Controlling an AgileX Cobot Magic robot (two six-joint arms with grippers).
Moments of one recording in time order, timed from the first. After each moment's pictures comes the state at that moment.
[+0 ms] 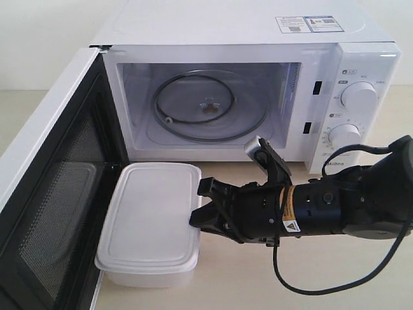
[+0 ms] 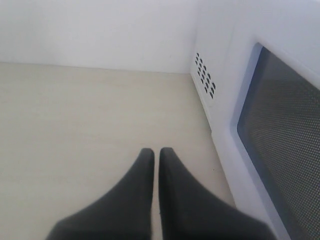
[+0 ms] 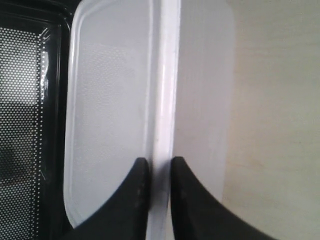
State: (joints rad) left arm -0.03 0.00 0.00 -0.11 0.29 0.03; right arm 0.53 1.88 -0.65 -0.94 -0.72 1.66
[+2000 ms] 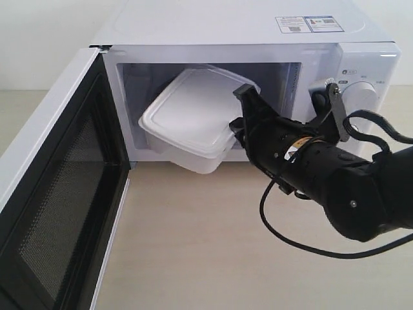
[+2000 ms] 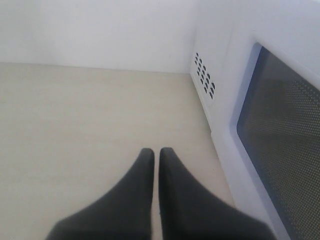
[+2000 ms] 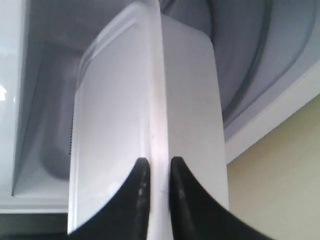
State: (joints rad) left arm -0.03 0.00 0.00 -0.11 0.29 0.03; right arm 0.69 1.69 -0.65 0.36 -0.68 1.04
